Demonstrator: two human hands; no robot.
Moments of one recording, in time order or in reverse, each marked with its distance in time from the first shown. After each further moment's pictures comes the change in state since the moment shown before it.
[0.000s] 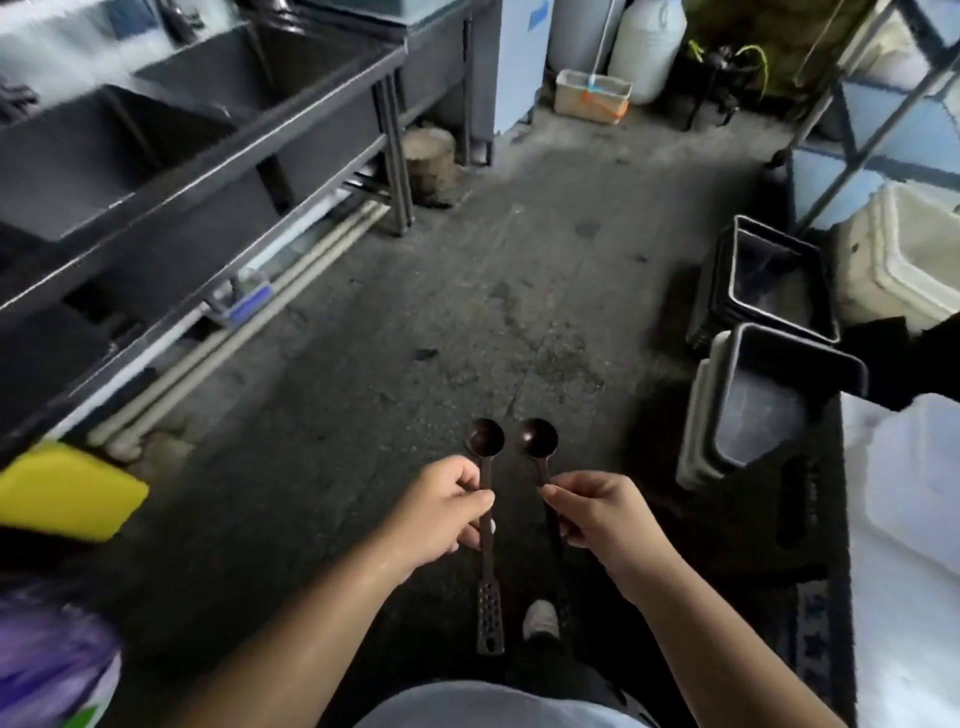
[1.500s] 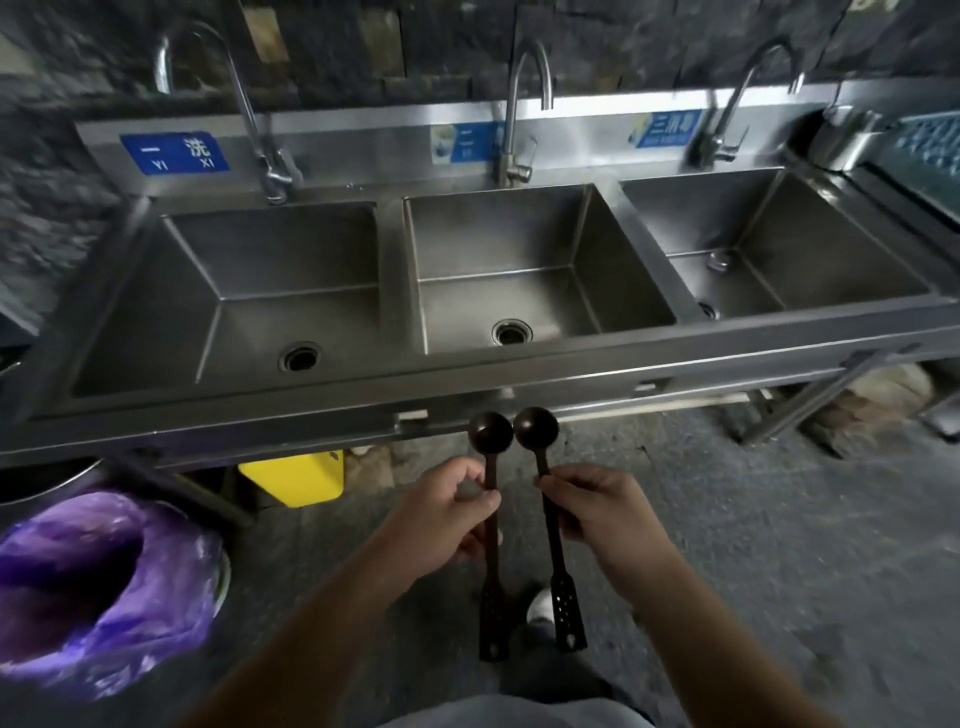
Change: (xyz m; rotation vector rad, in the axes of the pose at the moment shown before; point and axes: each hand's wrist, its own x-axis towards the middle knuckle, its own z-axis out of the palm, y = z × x) left_hand 0.256 -0.007 -0.539 -0.519 0.810 -0.034; right_hand 0.501 -0.344 0.477 -0.323 -0.922 -0.182
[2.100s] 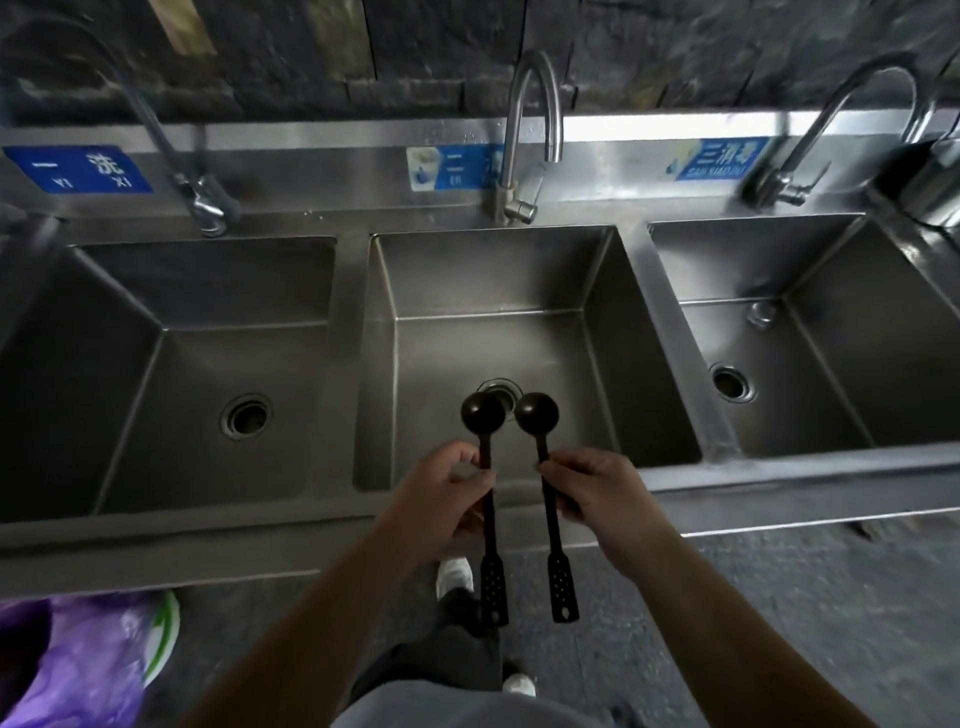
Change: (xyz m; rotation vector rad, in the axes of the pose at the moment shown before) left_hand 0.278 0.091 -0.031 -0.100 0.116 -0.085; right_hand 0.284 -0.092 -0.091 -0.056 -0.014 0.139
